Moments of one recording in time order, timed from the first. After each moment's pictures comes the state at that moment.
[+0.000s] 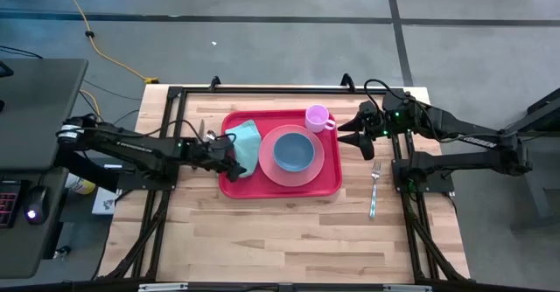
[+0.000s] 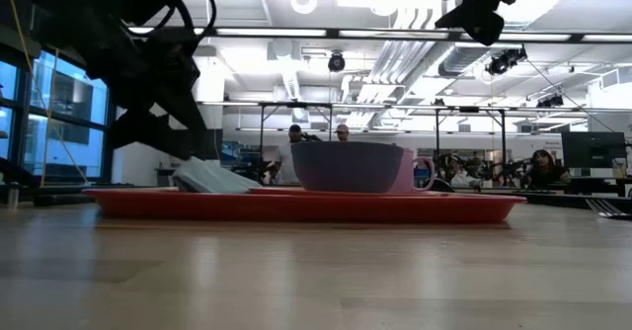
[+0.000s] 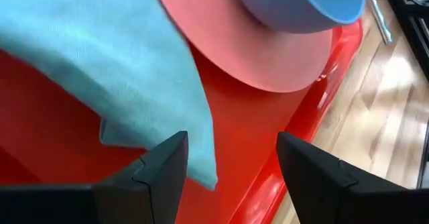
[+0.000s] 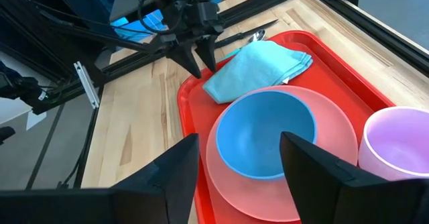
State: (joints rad) left arm -0.01 1.08 0.45 -0.10 -0.09 -0.93; right arm -0.31 0.85 0.87 -0.47 -0.27 0.29
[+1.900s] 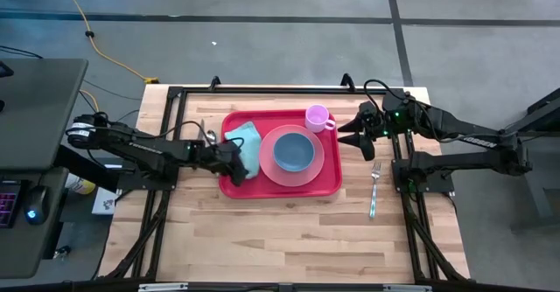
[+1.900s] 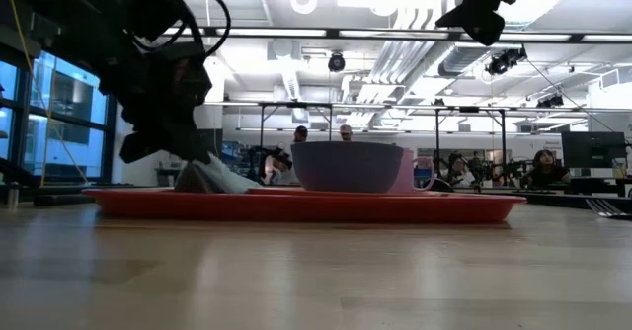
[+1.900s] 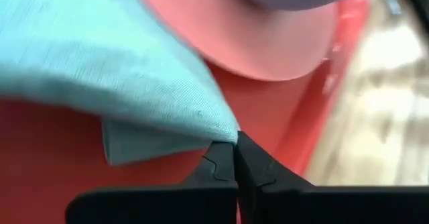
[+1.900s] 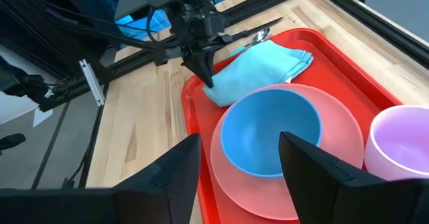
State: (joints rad) left arm -0.01 1.23 0.45 0.04 -0.04 -0.85; right arm -0.31 0.85 0.87 -0.48 -0.29 0.29
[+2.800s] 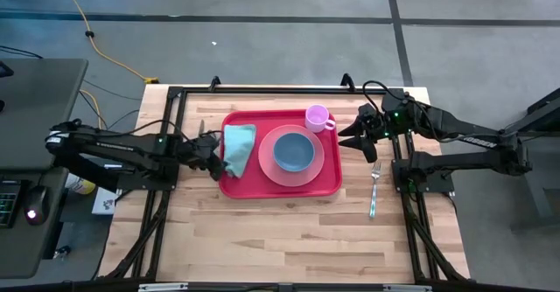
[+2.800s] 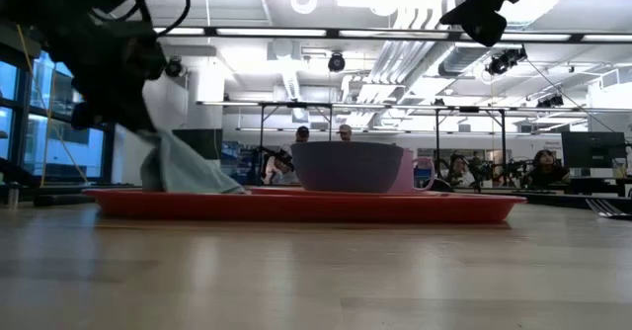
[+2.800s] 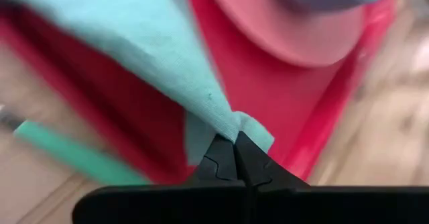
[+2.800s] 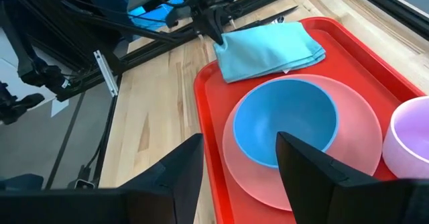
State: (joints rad) left arm -0.01 0.82 0.45 -0.47 -0.14 -0.87; right arm -0.31 0.85 0.87 -0.50 -0.35 0.29
